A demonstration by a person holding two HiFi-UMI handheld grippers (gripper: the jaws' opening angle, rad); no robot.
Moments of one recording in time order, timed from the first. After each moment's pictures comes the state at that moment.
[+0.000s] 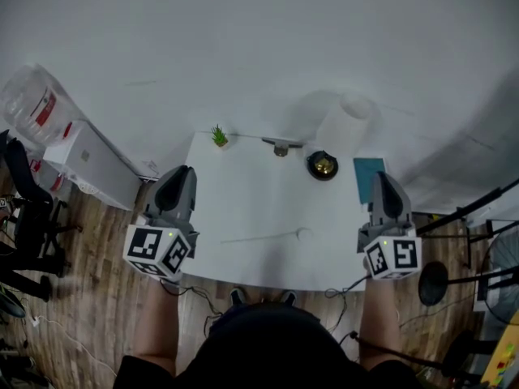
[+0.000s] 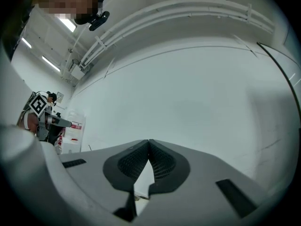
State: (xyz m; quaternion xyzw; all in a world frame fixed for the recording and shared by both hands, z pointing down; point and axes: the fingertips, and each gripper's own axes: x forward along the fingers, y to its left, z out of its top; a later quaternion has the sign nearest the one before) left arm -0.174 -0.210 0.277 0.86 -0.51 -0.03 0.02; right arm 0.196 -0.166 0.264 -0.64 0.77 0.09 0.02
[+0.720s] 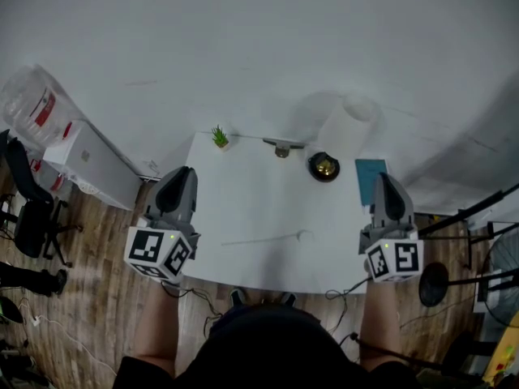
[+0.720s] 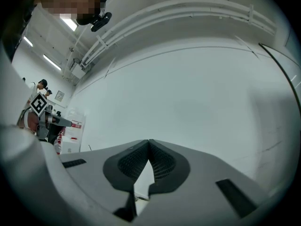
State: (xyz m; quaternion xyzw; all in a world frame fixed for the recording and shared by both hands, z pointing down) left arm -0.173 -0.218 0.280 0.86 -0.51 -0.02 0.02; right arm 0.194 -0.174 0.264 -0.64 0.77 0.10 0.01
